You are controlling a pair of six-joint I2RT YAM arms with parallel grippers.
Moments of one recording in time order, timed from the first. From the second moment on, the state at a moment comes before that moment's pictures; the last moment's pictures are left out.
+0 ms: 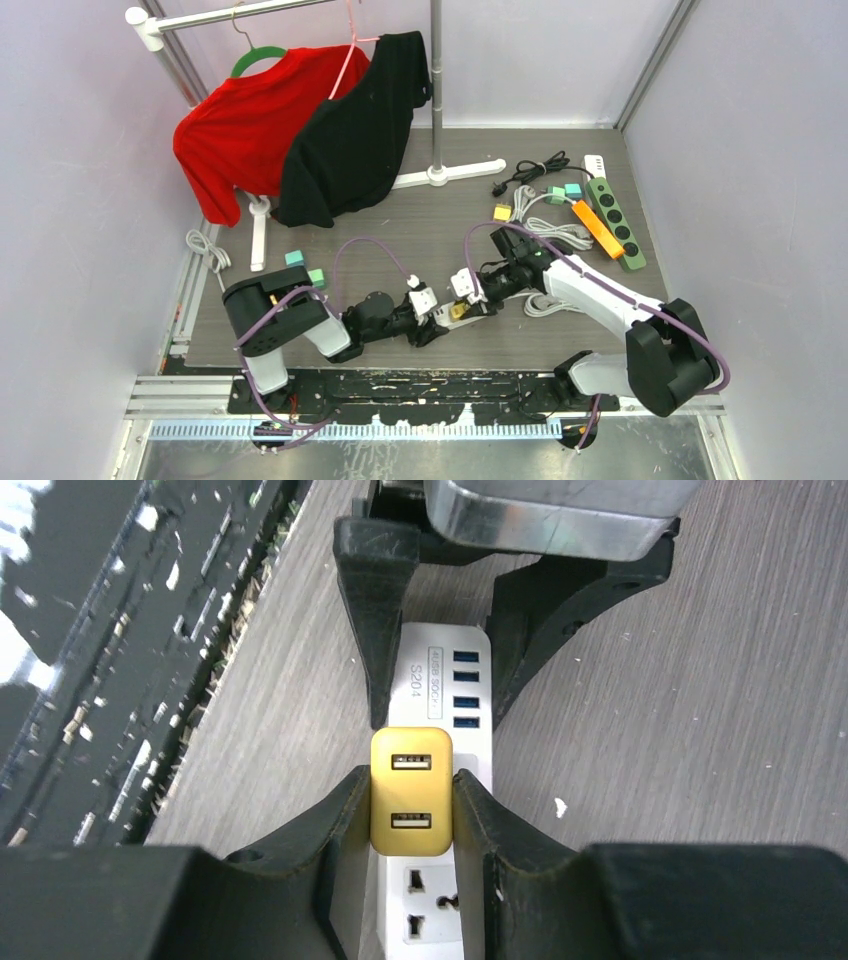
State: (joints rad) left arm -1.05 1.79 0.34 1.17 0.16 0.00; right arm 0.52 1.28 0.74 -0.65 -0.92 -1.33
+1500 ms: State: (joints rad) left arm -1.04 0.67 0.28 0.21 -0.07 -0.50; right arm 0.25 1.29 0.82 -0.41 -1.12 -0.23
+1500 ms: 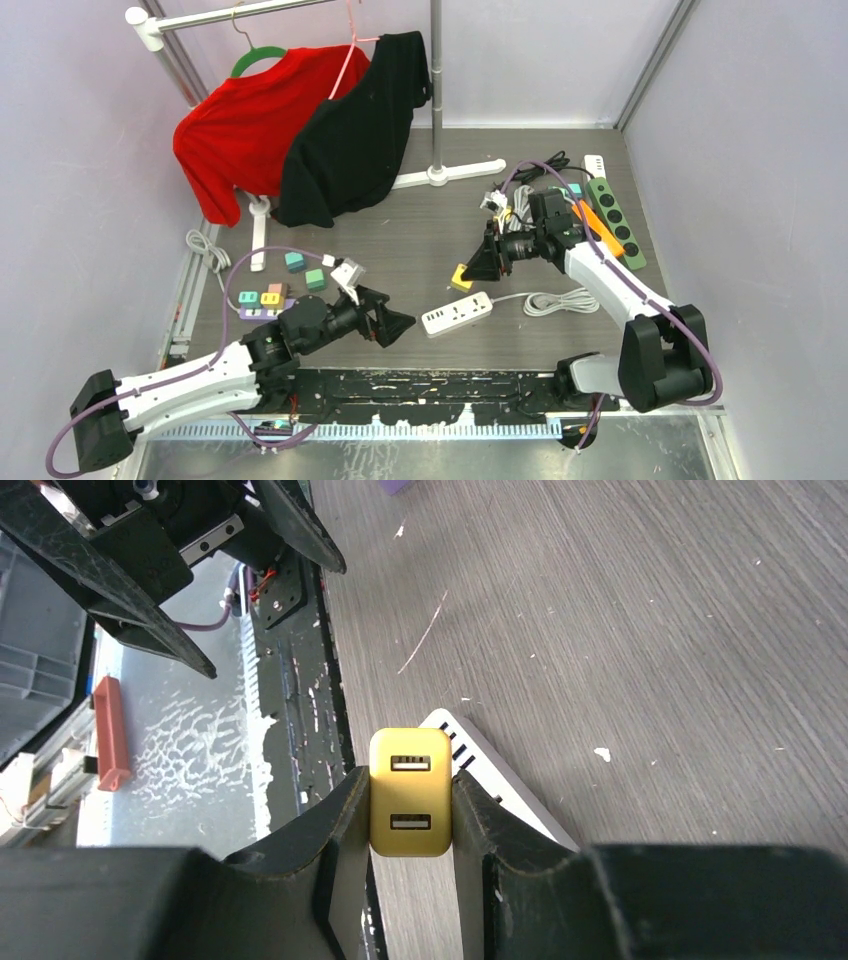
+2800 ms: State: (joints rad) left arm -1.27 1.54 1.27 -0.62 -0.60 -0.90; right arm 0.25 1.43 0.85 -0.36 -1.08 -0.04
